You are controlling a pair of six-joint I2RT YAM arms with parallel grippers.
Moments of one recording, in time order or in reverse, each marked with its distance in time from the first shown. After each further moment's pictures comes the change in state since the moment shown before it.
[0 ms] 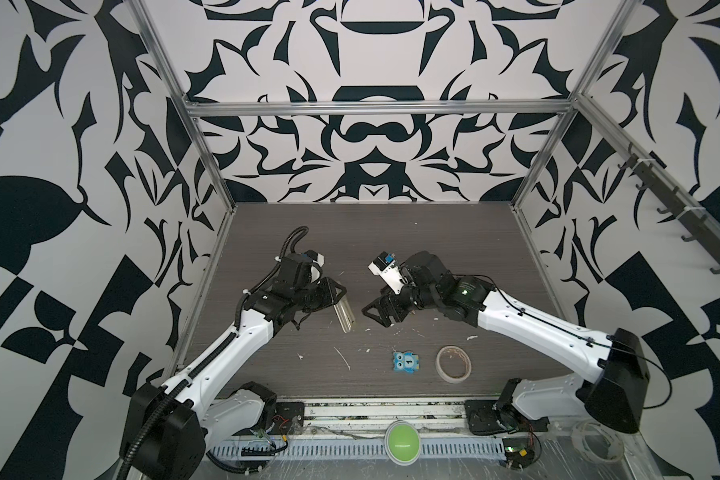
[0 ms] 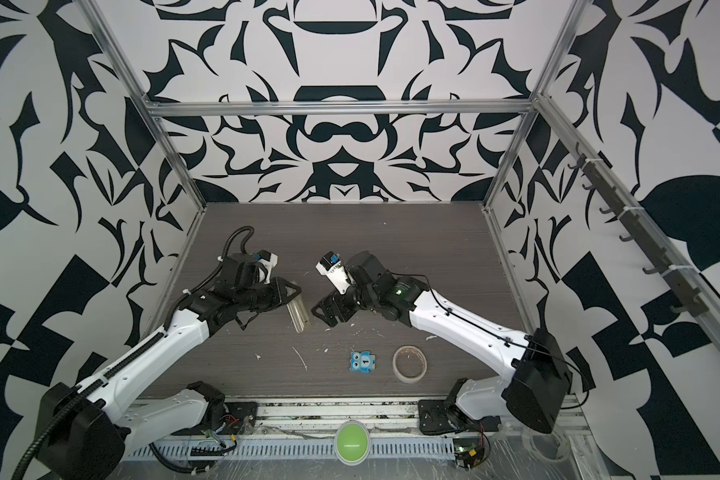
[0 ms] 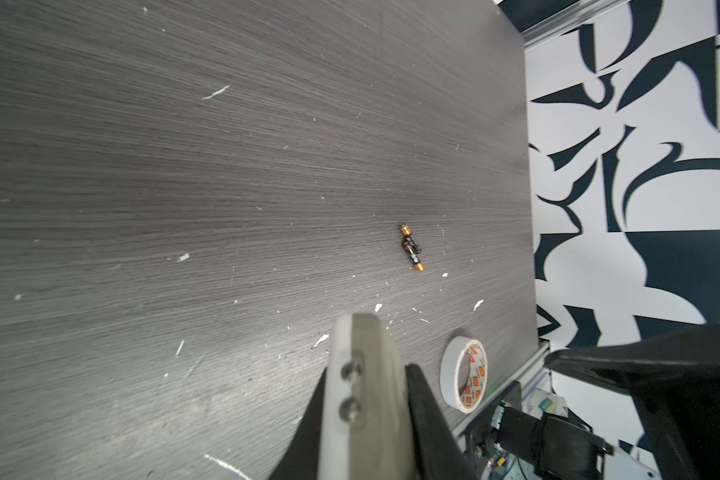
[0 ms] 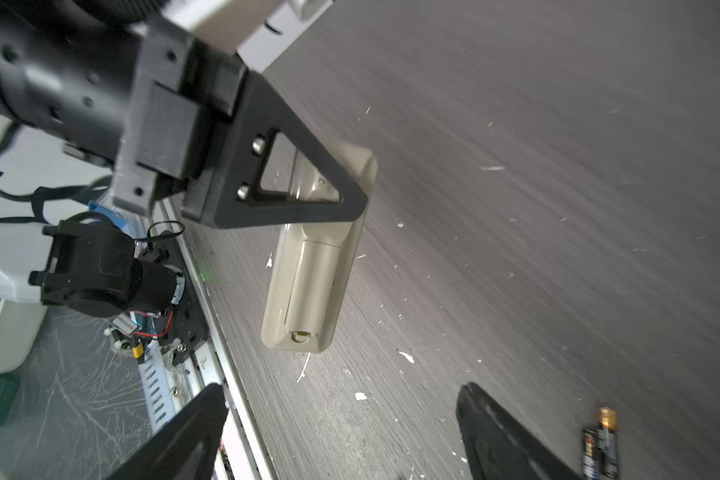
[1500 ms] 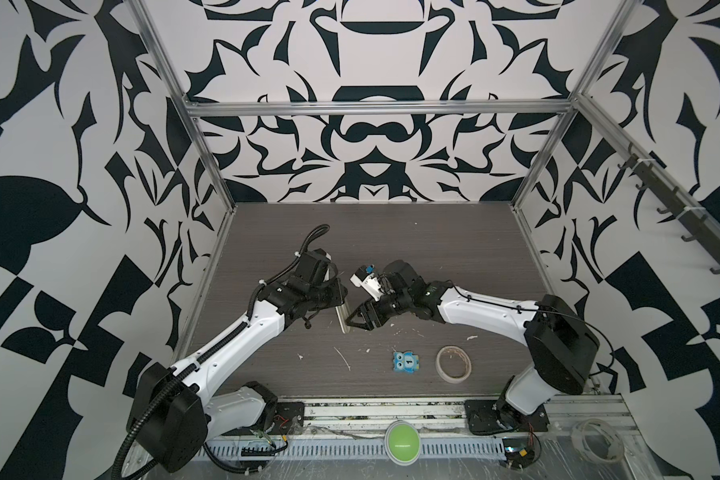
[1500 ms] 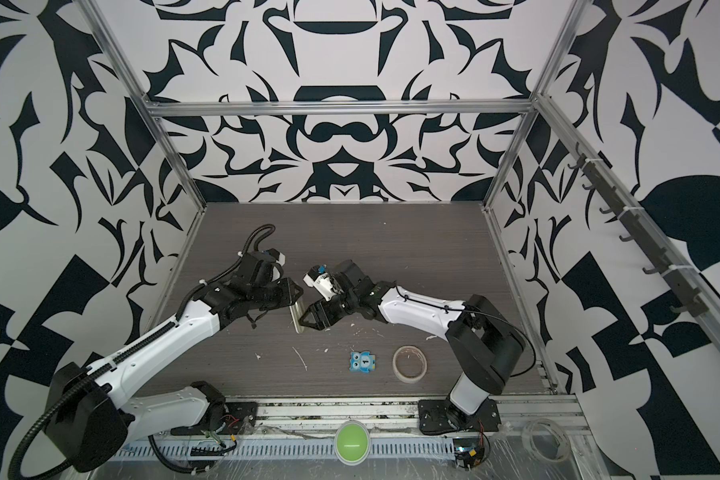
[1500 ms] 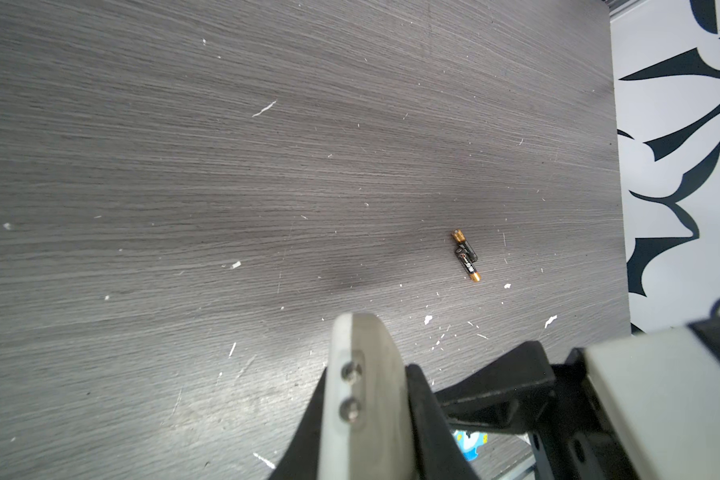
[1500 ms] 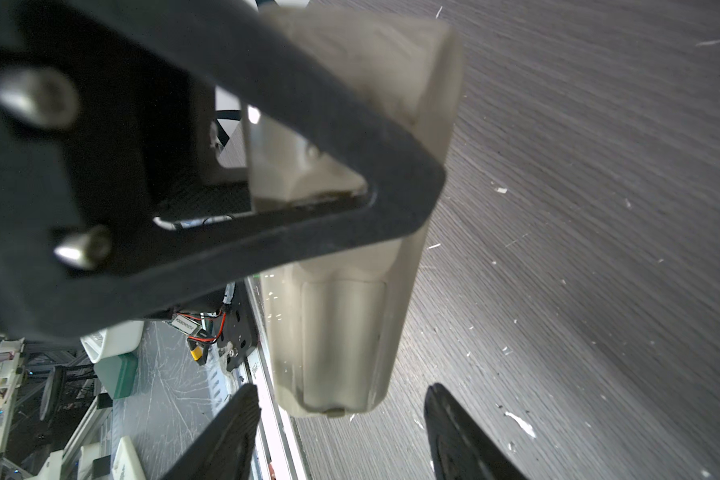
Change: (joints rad) left arm -0.106 0.078 0.082 -0.093 -0.211 0.036; right arm -0.012 0.265 -0.080 0.317 -0.270 0.170
